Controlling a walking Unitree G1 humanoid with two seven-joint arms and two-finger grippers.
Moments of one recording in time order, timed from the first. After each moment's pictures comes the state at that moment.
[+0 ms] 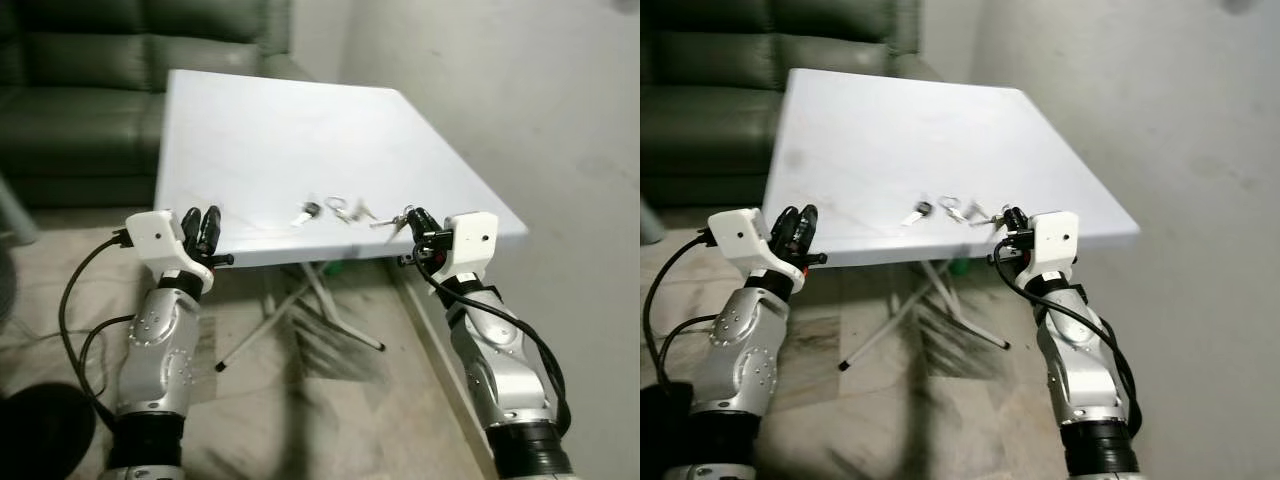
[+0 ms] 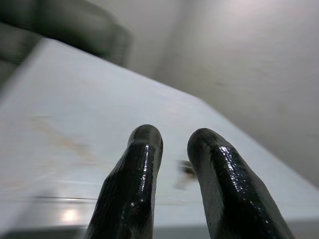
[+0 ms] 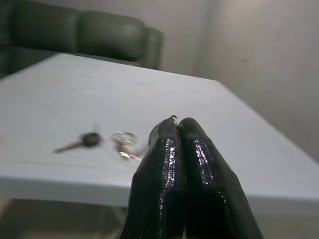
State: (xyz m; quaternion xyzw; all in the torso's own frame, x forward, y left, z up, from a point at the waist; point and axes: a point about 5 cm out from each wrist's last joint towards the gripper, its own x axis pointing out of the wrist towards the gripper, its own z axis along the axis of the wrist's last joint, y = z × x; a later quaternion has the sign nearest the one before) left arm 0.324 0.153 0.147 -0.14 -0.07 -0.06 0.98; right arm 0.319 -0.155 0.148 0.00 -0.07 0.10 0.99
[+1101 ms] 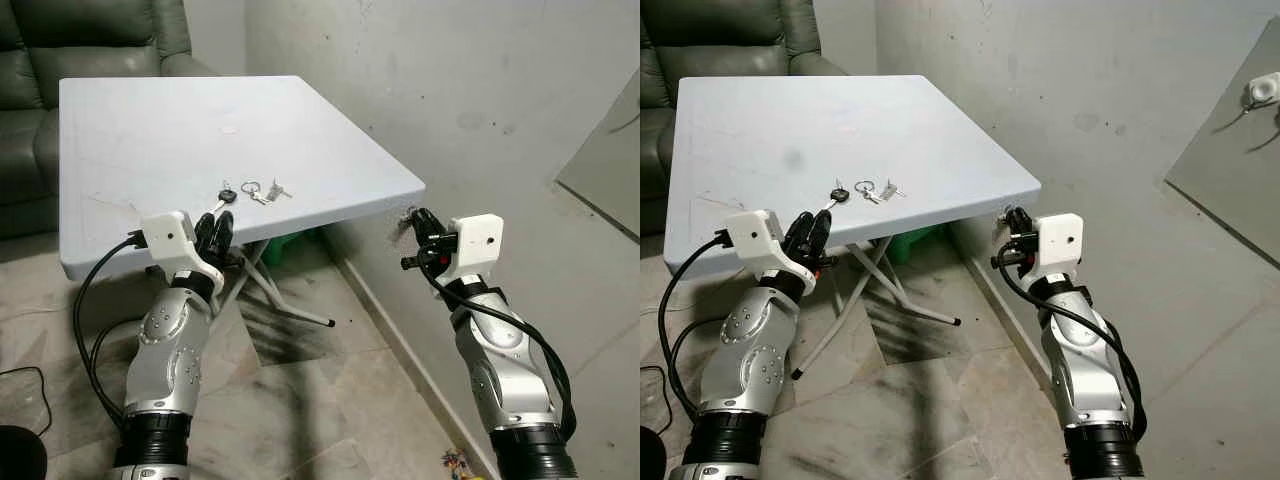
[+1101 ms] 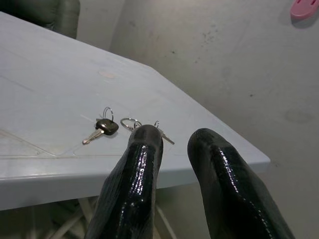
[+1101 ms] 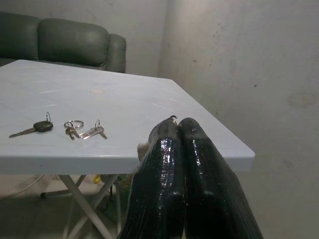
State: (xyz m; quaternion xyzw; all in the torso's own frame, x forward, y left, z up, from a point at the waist) left arm 0.324 0.161 0.143 -0.15 -0.05 -0.05 0.99; right arm 0.318 -0.146 0.152 0.00 -0.09 0.12 0.99
